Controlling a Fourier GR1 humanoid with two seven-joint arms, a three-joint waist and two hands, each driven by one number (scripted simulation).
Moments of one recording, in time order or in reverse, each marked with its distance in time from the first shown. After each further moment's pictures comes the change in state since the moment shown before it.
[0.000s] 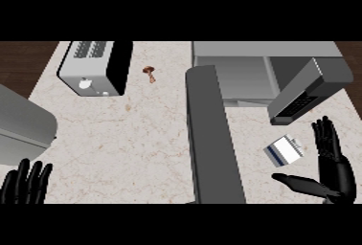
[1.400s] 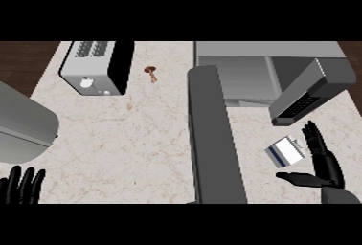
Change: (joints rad) left arm 0.038 0.004 0.029 -0.005 0.022 -0.028 -0.031; right arm -0.348 -0.179 -0.072 0.899 0.076 0.072 -0.361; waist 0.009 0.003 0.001
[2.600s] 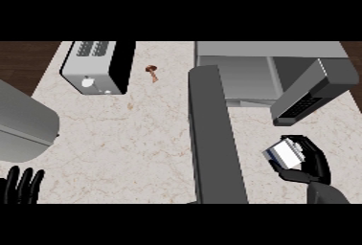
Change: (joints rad) left arm 0.000 -0.002 0.018 0.001 0.024 -0.024 0.008; right arm -0.081 0.046 -0.051 0.143 -0.087 0.083 -0.034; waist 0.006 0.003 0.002
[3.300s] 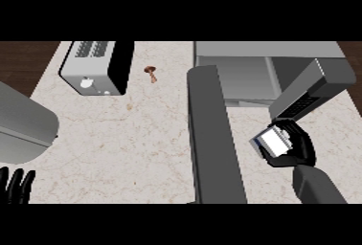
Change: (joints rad) left arm -0.006 0.009 0.046 0.002 0.032 -0.011 -0.004; right arm -0.070 0.057 0.038 -0.084 -0.056 0.081 0.082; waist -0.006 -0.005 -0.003
